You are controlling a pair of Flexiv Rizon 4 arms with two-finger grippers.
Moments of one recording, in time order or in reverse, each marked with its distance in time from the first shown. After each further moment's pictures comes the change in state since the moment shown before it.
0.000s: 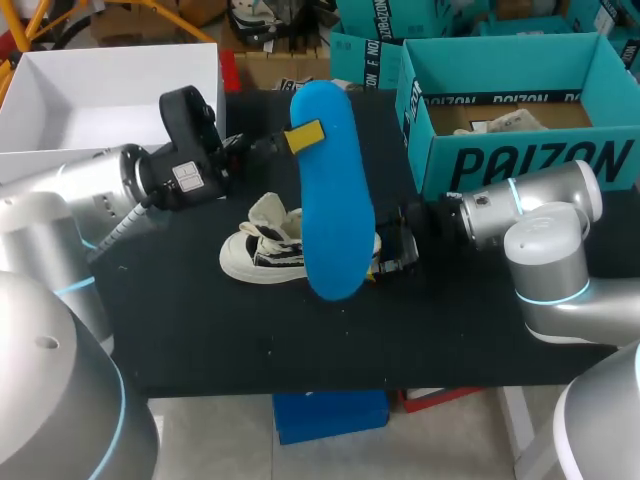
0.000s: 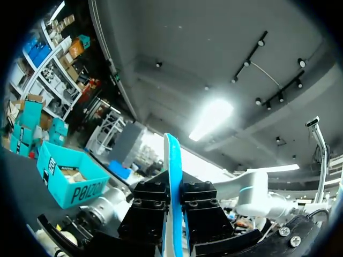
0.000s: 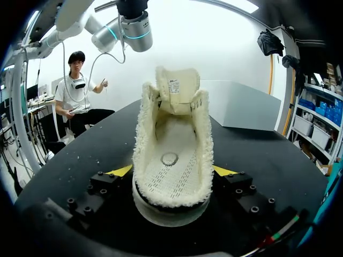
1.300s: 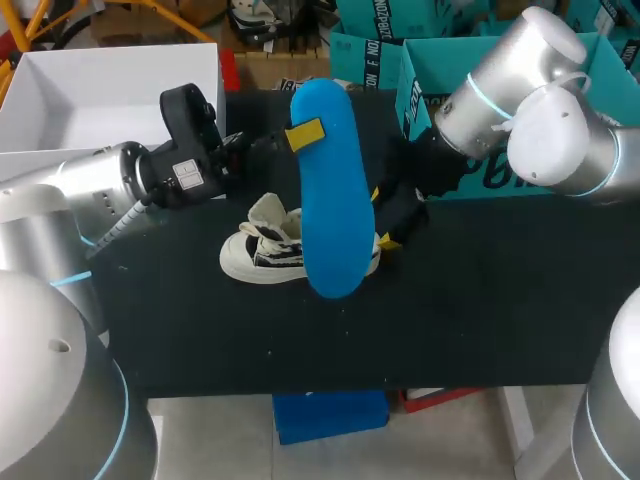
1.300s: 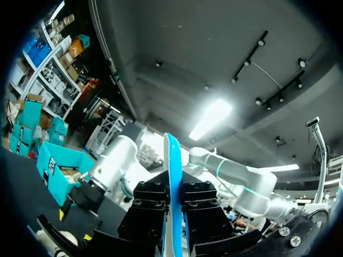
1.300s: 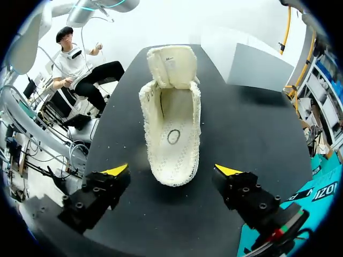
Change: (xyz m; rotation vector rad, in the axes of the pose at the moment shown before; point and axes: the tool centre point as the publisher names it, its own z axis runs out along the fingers) left arm -0.001 -0.001 0.000 -0.003 0.001 -0.001; right arm -0.006 0.048 -0.067 0.657 0.101 0.114
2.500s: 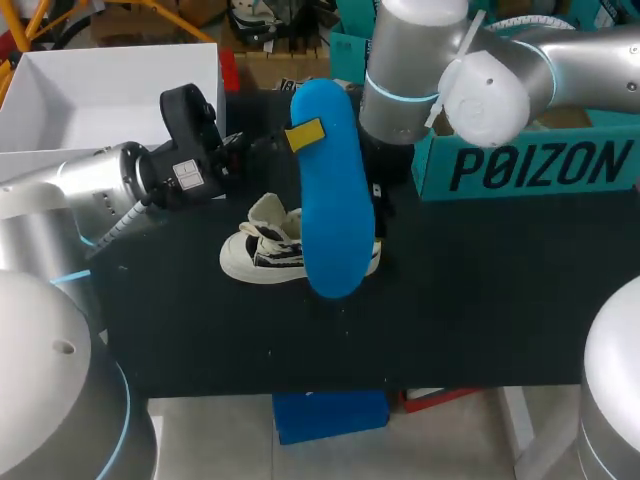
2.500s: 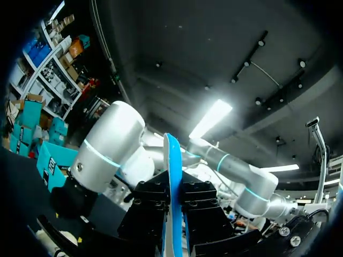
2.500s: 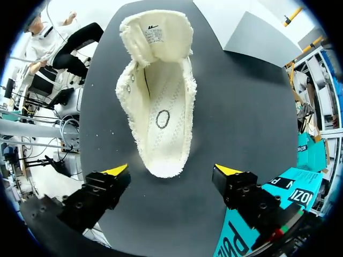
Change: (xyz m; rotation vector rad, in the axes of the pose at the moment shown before) left arm 0.000 0.000 0.000 0.001 0.000 0.000; right arm -0.006 0.013 -0.005 0.450 -0.108 0.059
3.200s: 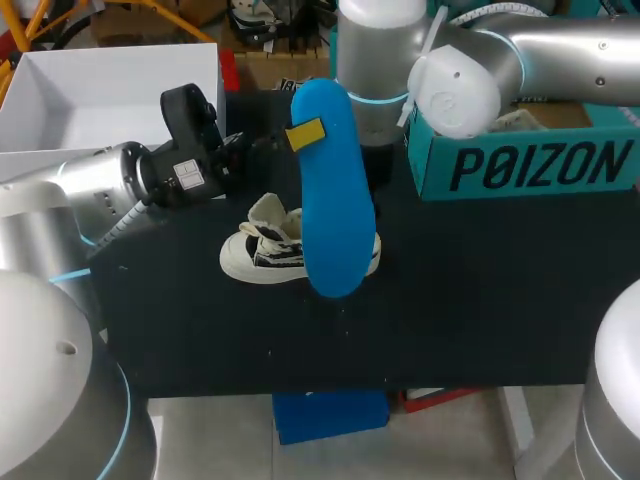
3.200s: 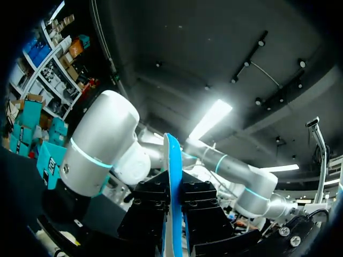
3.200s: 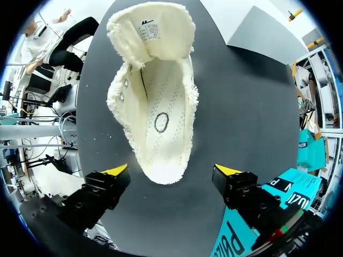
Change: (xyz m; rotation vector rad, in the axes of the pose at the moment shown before) left arm -0.001 0.000 0.001 0.000 0.001 0.000; right arm 0.000 0.013 0.005 0.076 -0.001 0.010
